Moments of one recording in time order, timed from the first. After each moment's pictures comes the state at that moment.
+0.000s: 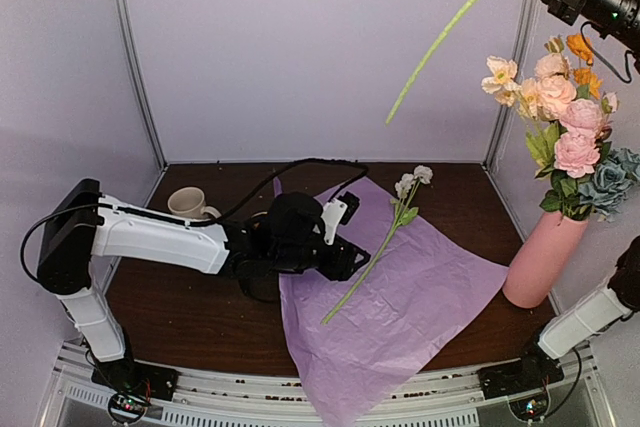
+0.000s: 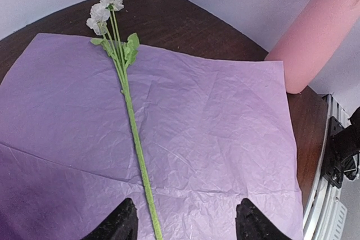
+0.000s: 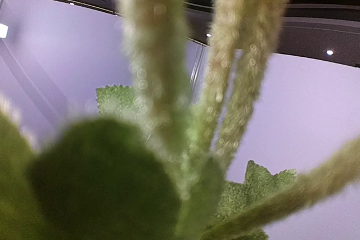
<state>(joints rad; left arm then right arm) -1.10 1.76 1.12 0.15 -0.03 -0.33 0.63 1.42 2.50 -0.78 -0.39 -0.16</state>
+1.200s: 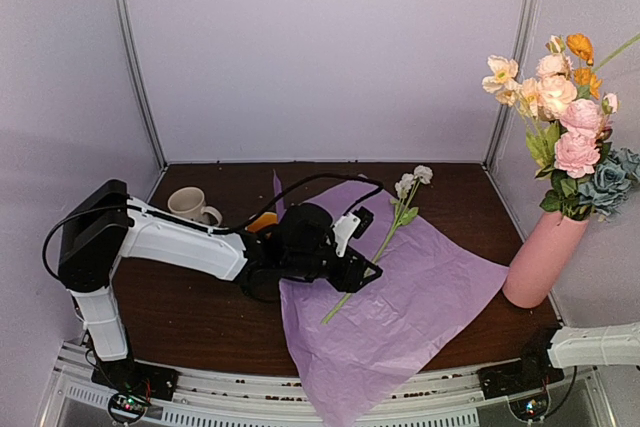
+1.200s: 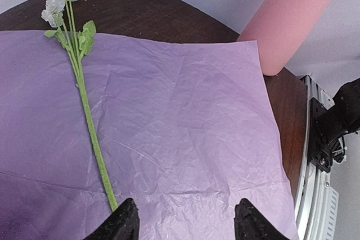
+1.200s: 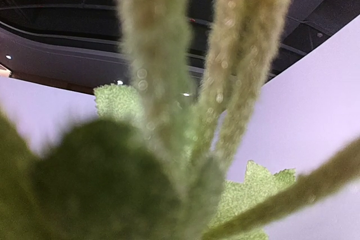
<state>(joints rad) -1.10 1.87 1.13 0.26 0.13 -0.31 0.63 0.93 2.18 -0.47 0.46 -0.63</state>
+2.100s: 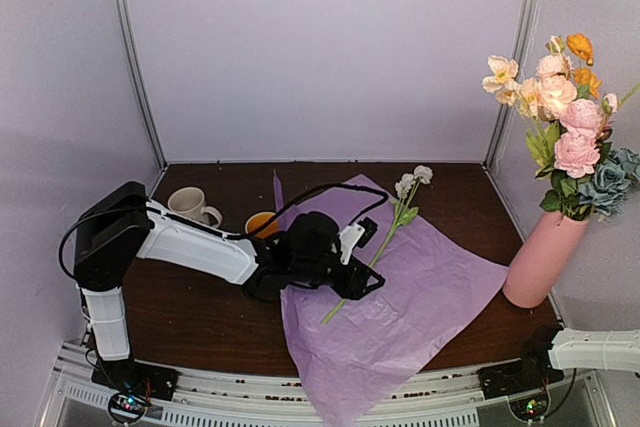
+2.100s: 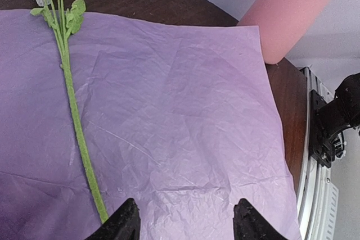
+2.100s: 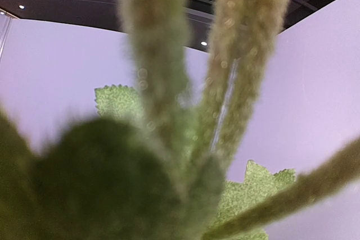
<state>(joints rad) -1.10 1.95 1.15 0.29 0.18 -0.34 0.60 0.86 2.11 -0.77 0.52 -0.52</state>
